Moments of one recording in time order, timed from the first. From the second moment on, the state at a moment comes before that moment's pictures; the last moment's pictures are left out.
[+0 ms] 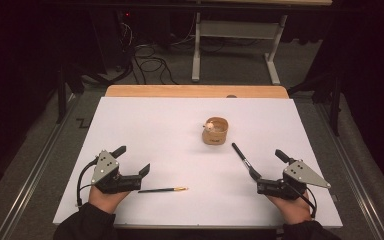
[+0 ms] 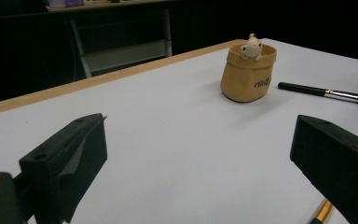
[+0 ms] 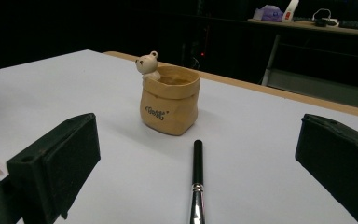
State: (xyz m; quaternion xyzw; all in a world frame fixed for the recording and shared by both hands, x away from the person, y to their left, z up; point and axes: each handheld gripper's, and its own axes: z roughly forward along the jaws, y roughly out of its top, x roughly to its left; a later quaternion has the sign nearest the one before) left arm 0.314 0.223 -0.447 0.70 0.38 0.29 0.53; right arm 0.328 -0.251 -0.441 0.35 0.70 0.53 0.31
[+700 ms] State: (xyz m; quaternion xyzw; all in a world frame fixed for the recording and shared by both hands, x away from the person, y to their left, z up) left arm 0.308 0.228 -0.442 0.68 0.36 0.30 0.56; right arm 0.320 -0.251 -0.435 0.32 0.68 0.57 0.33
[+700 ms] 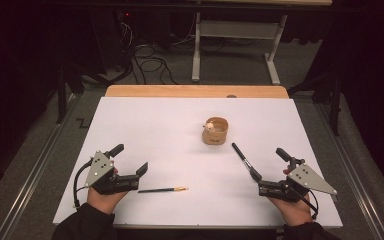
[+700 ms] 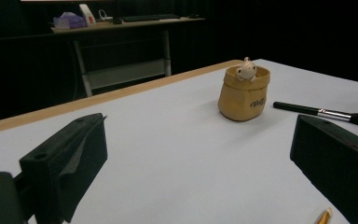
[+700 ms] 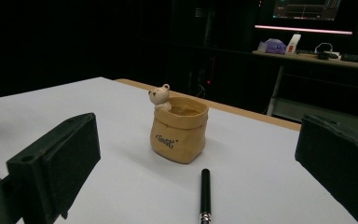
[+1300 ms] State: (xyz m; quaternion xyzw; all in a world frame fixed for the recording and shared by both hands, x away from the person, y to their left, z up) left arm 0.322 0.233 -0.448 0.72 0.42 0.29 0.47; right arm 0.323 -0.248 -0.439 0.32 0.70 0.56 0.32
